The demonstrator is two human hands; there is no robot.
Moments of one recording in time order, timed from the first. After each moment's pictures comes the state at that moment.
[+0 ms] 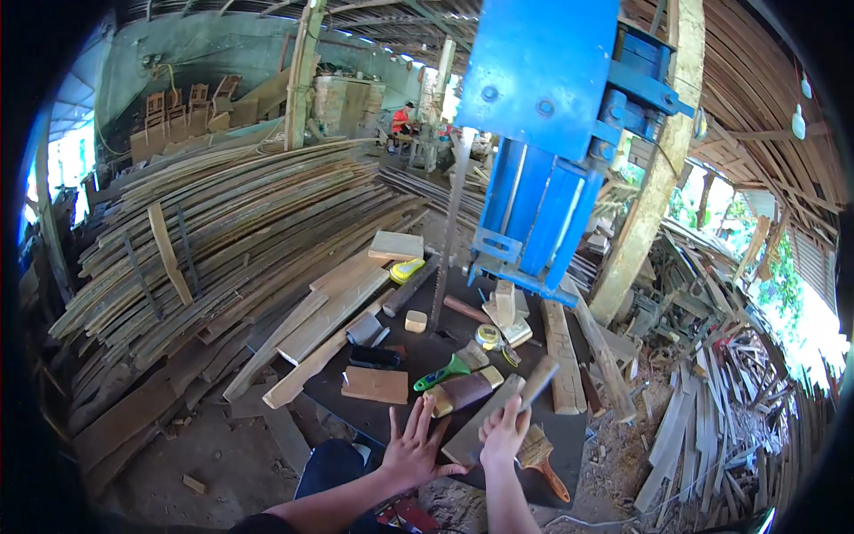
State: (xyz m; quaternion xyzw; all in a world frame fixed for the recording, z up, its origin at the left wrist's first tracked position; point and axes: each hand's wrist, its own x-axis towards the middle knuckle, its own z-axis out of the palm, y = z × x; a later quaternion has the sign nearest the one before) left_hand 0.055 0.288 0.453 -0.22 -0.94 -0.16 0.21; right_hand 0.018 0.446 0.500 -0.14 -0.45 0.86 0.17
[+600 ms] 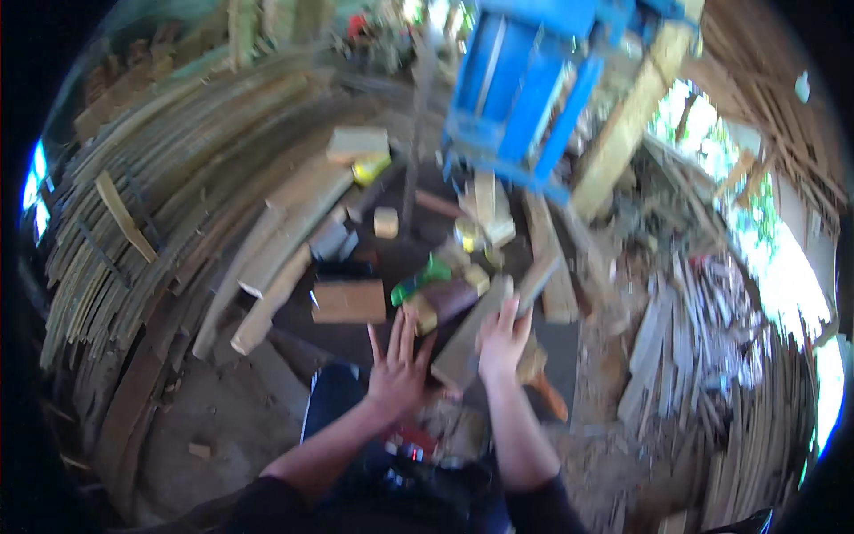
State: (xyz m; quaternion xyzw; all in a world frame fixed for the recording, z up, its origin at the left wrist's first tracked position) left_hand 0.047 0.289 0.452 -0.21 -0.94 -0.17 0.19; right_hand -0.006 0.459 0.483 -0.10 -0.49 0.84 0.20
